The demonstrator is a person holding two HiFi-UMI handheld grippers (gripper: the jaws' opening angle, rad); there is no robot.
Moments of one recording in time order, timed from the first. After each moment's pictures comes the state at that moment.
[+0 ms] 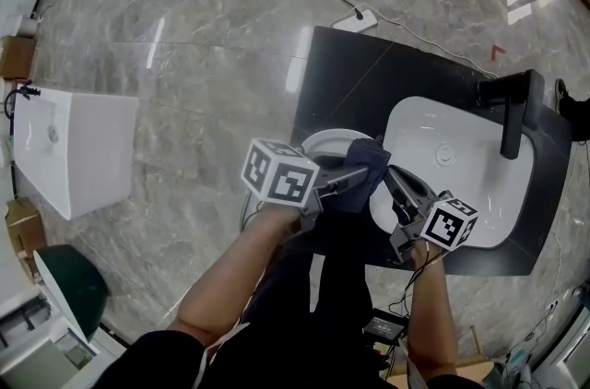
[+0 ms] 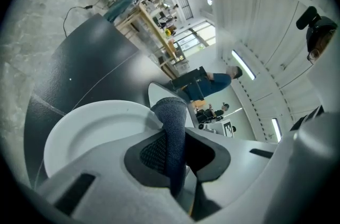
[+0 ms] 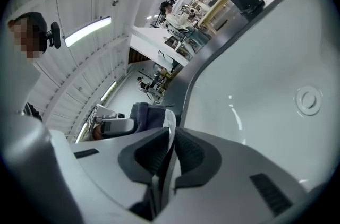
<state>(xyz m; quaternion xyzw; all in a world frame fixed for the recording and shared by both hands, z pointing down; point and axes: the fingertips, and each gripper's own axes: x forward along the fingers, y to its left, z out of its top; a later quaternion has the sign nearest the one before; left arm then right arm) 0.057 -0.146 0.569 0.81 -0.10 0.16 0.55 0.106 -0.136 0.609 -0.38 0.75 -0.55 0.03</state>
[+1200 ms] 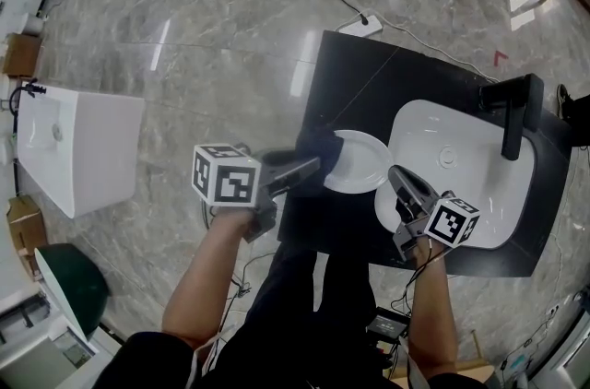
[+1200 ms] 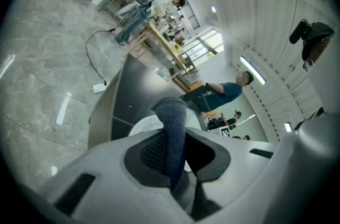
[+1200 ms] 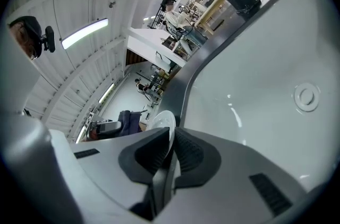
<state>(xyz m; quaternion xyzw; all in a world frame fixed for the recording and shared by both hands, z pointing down) -0.041 -0.167 0.538 0.81 -0.20 0.15 0.54 0.105 -0.136 0.607 -0.38 0.74 -0.56 0.03</state>
